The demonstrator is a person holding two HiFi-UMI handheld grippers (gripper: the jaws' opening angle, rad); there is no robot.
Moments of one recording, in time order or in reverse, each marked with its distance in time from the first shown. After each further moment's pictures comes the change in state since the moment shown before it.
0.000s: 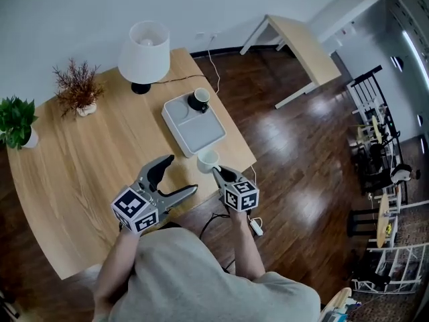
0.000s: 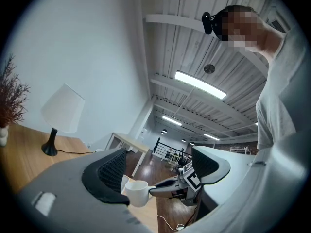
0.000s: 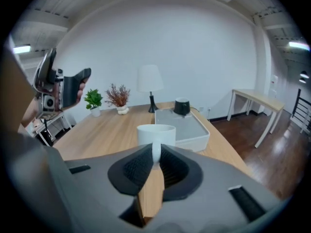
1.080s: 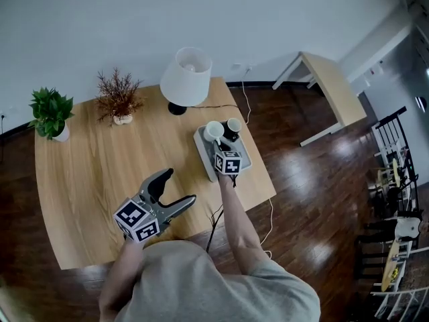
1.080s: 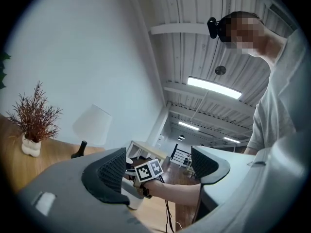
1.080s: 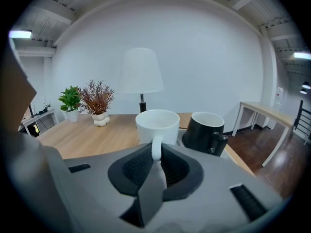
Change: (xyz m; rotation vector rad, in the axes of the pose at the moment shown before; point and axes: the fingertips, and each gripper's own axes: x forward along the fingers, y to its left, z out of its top) left arm -0.065 0.044 0.024 0.020 -0.087 0.213; right arm 0.233 -0.033 0.105 -0.081 -0.095 -0.056
